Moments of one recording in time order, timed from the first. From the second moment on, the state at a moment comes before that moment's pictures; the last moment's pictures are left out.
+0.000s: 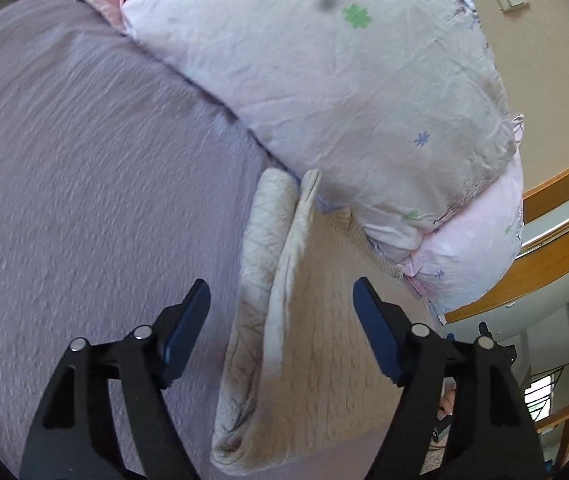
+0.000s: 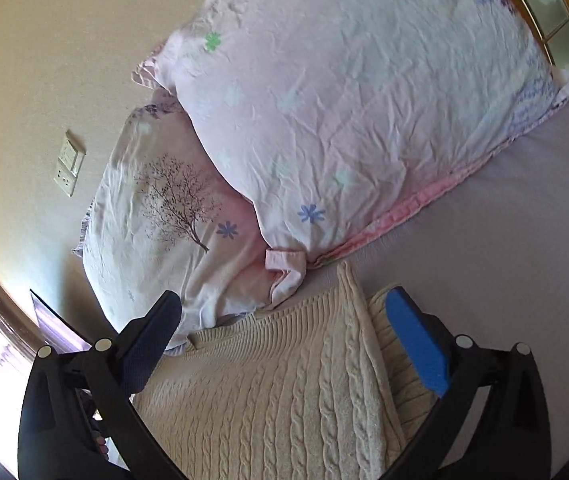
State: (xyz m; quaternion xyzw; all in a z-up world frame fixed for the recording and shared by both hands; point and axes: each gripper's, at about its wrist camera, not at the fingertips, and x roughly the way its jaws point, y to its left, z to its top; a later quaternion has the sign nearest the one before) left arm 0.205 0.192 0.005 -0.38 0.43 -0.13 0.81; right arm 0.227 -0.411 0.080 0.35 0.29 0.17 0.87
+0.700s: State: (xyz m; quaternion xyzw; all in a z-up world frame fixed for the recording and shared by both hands) left arm 0.223 0.027 0.054 -0.51 0.34 -0.34 0.71; right arm 0.208 -0.434 0.102 0.36 0.25 0.19 0.88
